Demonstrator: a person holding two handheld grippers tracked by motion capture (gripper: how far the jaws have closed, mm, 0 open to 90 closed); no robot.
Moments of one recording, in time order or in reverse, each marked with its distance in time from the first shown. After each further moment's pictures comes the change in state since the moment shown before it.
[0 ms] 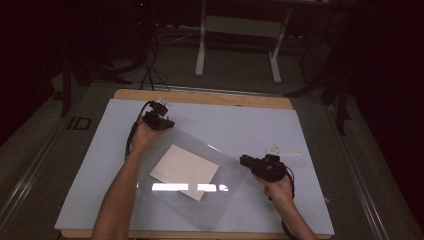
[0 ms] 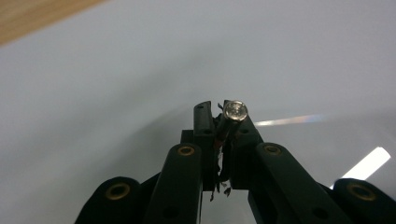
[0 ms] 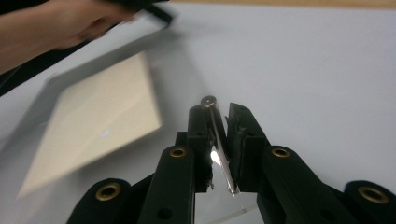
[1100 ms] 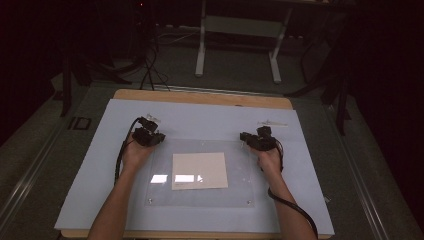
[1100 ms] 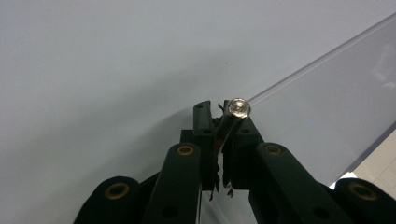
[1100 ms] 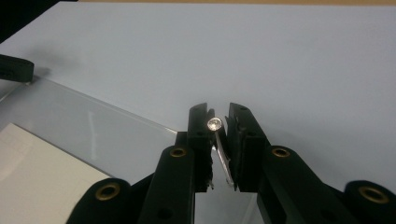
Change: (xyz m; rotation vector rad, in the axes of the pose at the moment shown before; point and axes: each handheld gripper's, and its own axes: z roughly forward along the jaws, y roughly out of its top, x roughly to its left) left arm -0.010 -0.048 0.001 -0.010 0.097 -0.048; right arm -0.072 0.032 0.075 0.067 -0.177 0.090
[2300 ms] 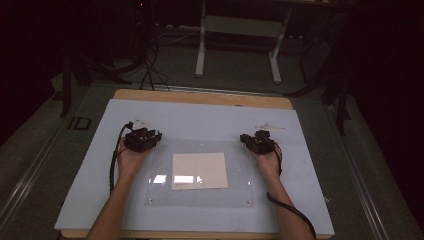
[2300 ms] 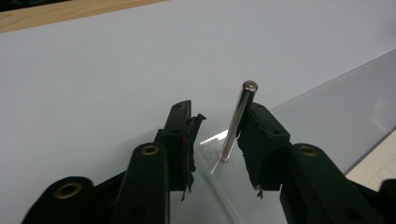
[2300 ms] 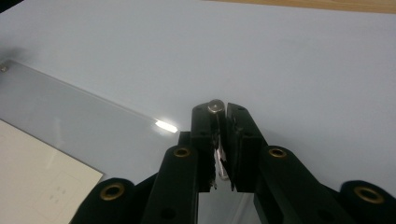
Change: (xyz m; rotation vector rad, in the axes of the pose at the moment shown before) left arm 0.003 -0.030 -0.021 -0.250 0.034 -0.042; right arm 0.004 -0.011 0.003 -0.023 -0.054 -0.066
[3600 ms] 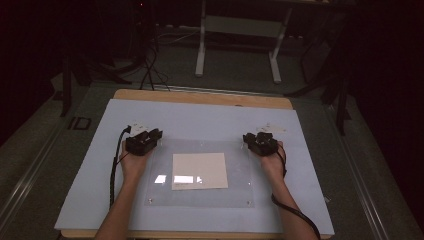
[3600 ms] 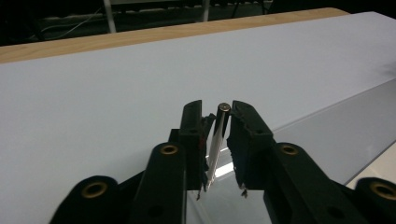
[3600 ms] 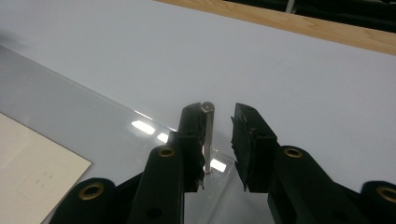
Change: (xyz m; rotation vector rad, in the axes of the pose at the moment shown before) left arm -0.011 -0.009 -0.002 -0.166 -0.002 -0.053; right arm 0.005 0.003 -0.016 -0.021 -0.071 -0.122
